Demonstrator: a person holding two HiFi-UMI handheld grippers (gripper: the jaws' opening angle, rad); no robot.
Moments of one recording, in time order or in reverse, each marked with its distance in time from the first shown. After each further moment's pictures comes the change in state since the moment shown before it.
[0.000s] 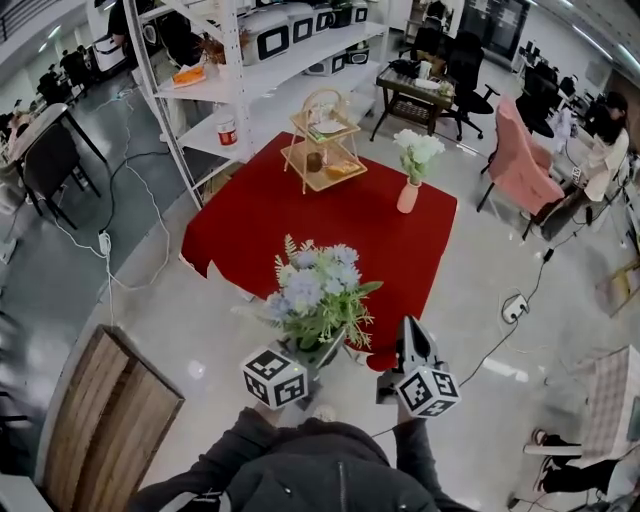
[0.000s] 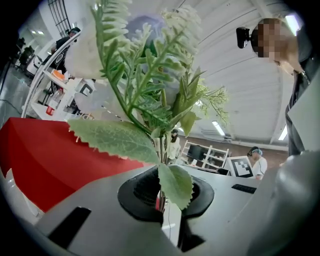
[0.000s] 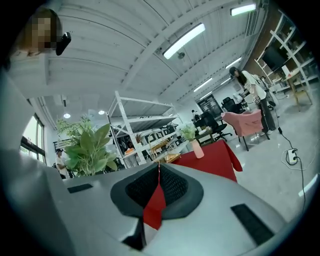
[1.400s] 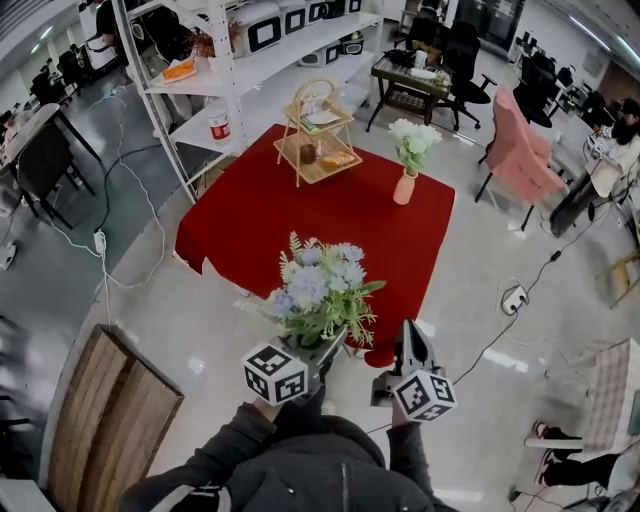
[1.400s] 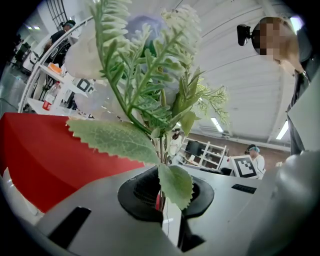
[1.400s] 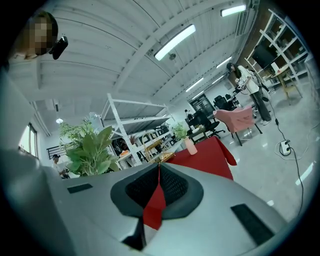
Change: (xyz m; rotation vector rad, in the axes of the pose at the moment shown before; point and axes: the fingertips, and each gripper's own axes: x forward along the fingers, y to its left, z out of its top) left arm 0.016 0.004 -0.019 -0.009 0.056 -0.027; right arm -0.009 -0.017 -0.014 0.069 -0.014 -0.060
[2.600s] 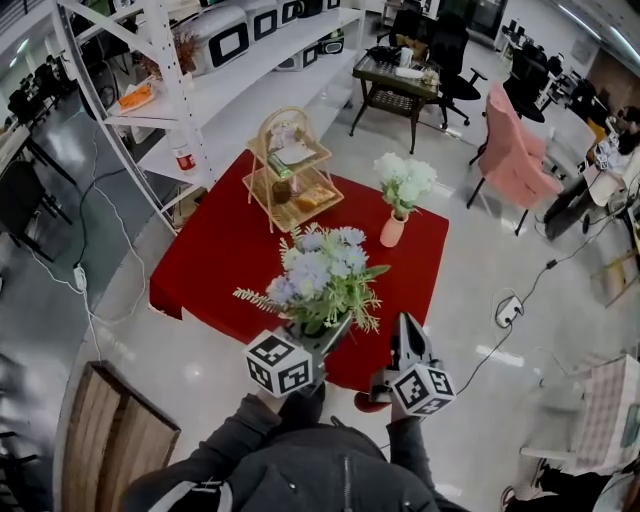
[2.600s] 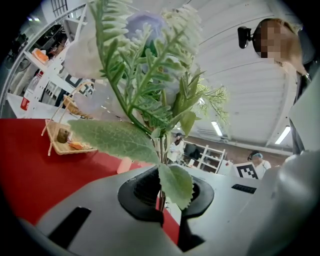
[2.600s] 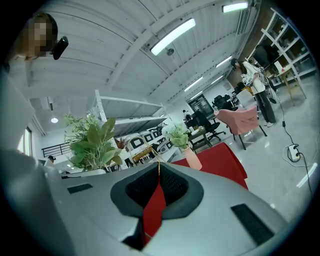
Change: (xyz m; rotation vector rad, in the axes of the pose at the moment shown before) left arm 0.145 0.108 0.102 -0.006 -0.020 -0.059; right arm 0.172 -0.048 0.060 -0.003 -0.004 -0.026
